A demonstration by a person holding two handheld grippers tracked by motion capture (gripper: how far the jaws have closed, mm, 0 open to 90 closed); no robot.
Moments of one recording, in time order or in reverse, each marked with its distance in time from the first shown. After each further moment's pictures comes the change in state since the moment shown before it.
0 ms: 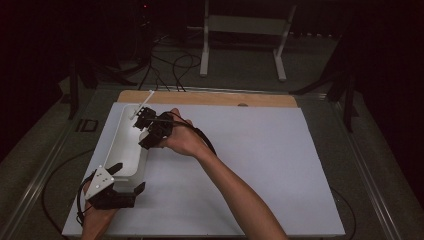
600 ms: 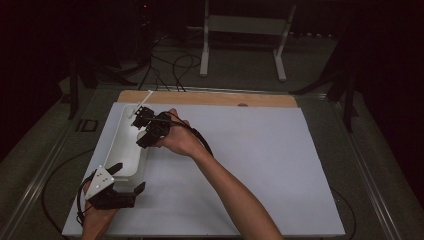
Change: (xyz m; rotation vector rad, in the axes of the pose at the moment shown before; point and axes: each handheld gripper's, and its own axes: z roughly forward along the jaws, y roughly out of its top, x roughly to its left) left arm 0.000 0.000 0.000 0.001 0.002 0.001; right arm -0.003 0.003 0.011 -0.012 0.005 0.027
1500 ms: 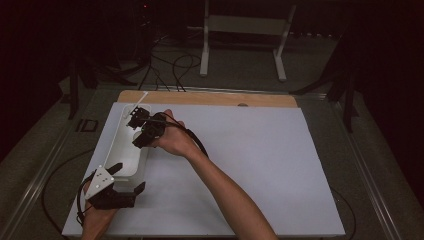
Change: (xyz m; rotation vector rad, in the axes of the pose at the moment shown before) left arm 0.000 0.000 0.000 0.000 -0.001 -0.004; right arm 0.001 0.007 0.014 0.003 -0.005 0.012
